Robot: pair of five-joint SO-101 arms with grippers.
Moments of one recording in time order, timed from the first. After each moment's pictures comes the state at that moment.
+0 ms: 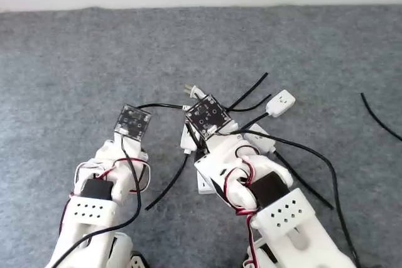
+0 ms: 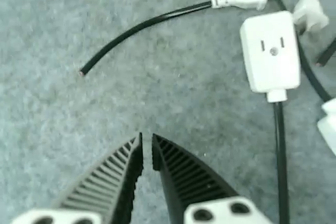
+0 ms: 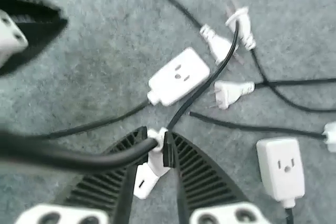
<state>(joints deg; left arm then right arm) 1.7 -53.1 78.7 40.0 -9.1 -34.1 -53.6 58.0 54.1 8.0</state>
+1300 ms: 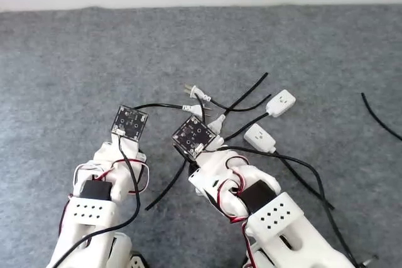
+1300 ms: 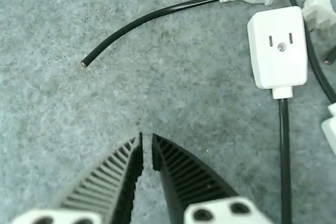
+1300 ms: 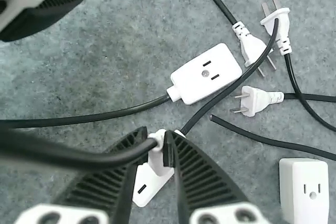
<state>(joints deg) 1.1 -53.1 79.6 39.9 -8.5 -38.2 -52.9 67.6 43.5 12.4</state>
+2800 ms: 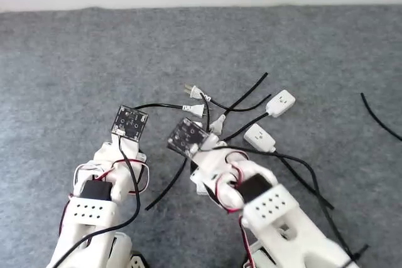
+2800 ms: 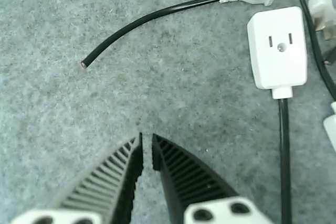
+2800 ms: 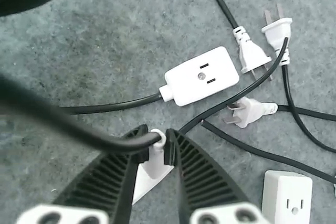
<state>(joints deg) 1.1 -53.1 80.1 39.9 -8.5 -35.6 -42.9 66.3 41.1 21.6</state>
